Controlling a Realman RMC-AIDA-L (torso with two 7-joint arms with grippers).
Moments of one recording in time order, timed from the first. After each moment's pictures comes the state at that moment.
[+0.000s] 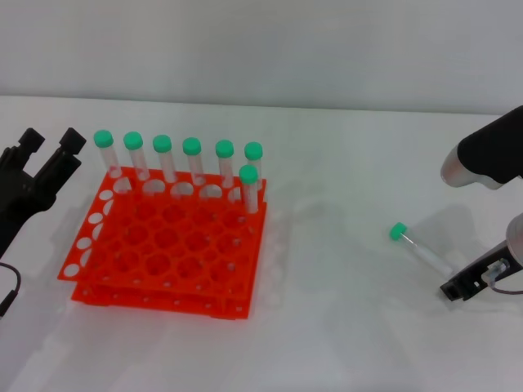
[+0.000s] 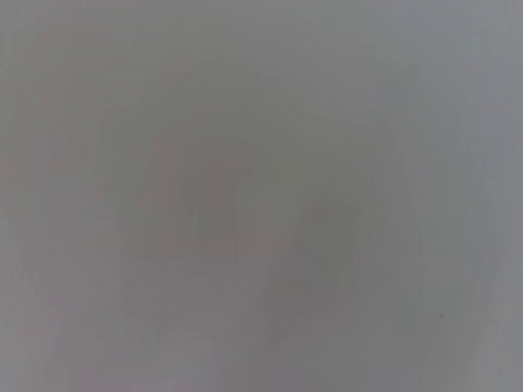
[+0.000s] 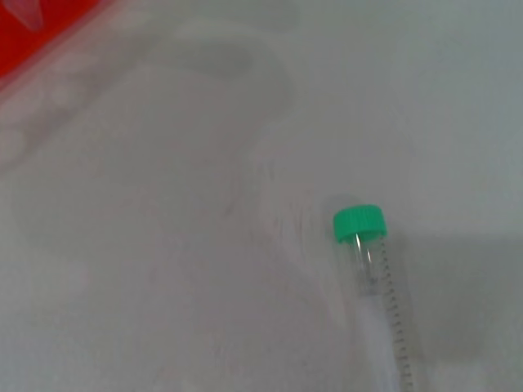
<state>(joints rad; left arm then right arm) -0.33 -2.08 0.64 0.20 -2.06 -1.51 2.23 0.55 2.02 -1.64 -1.32 0.47 1.34 -0.26</state>
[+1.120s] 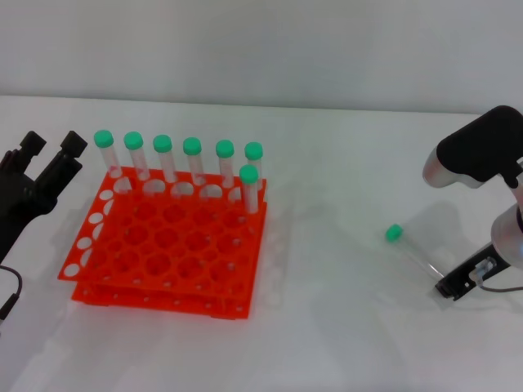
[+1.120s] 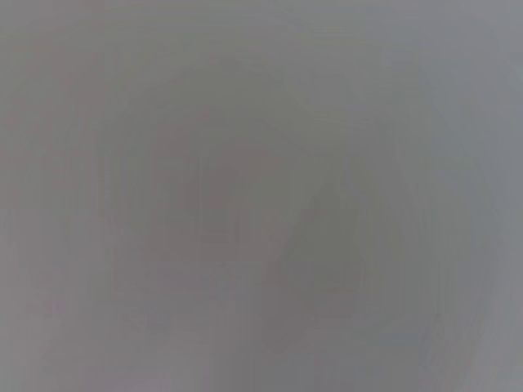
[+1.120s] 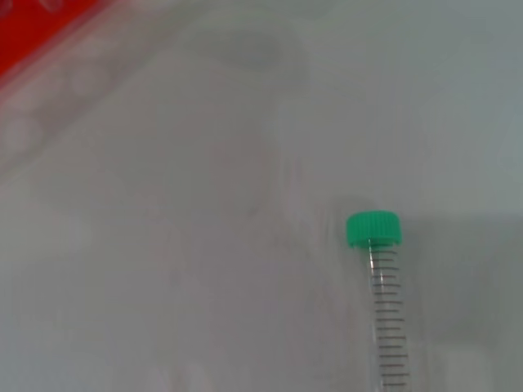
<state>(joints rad) -0.33 -2.08 0.64 0.19 -2.06 -1.52 2.23 0.63 2.02 -1.65 -1.24 0.47 1.34 -0.26</state>
